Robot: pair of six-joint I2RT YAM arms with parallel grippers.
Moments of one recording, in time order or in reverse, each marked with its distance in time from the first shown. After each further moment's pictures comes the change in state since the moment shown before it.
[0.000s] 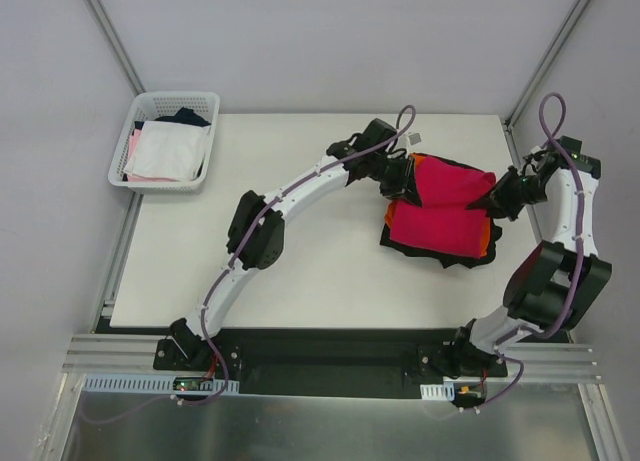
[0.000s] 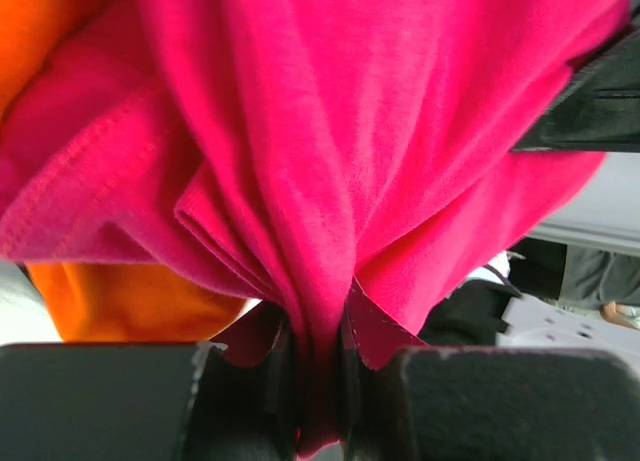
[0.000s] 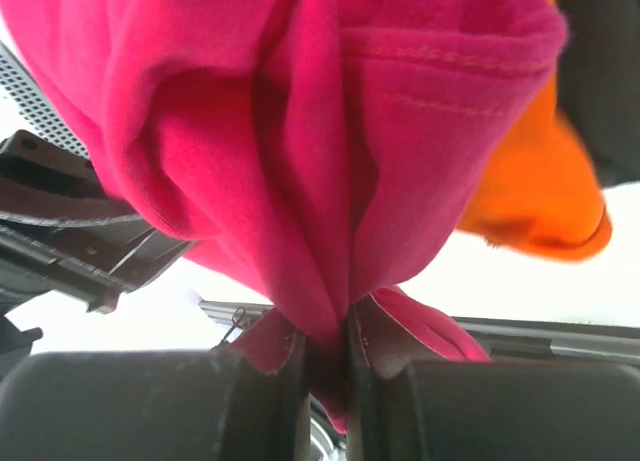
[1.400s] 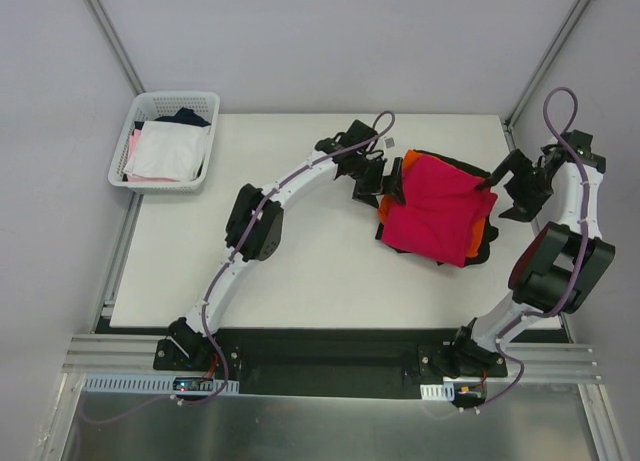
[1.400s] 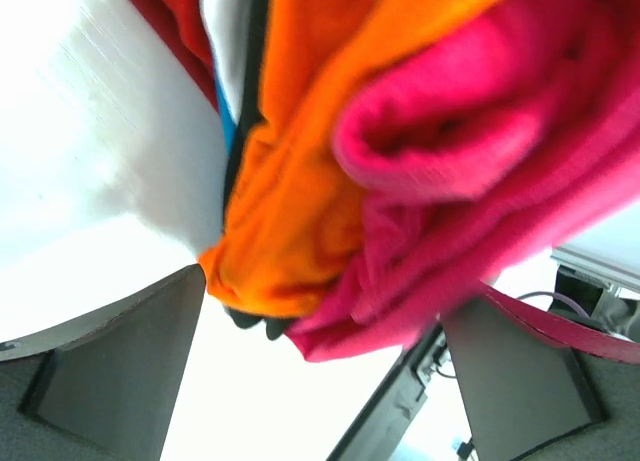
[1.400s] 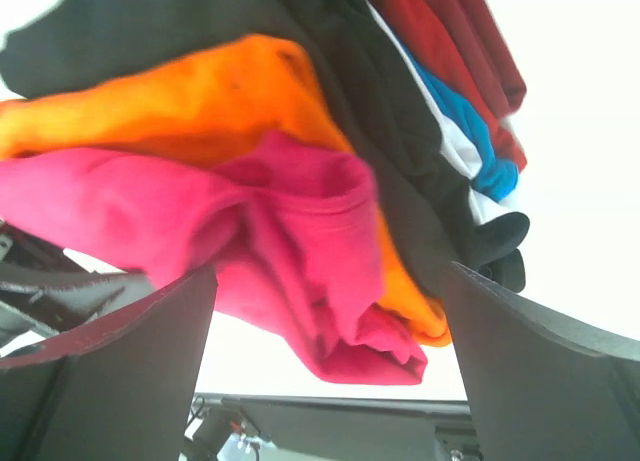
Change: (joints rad) left arm 0.094 0.102 0.013 -0.078 -0.050 0.060; right arm -0.048 0.148 0.047 0.193 0.127 -0.029
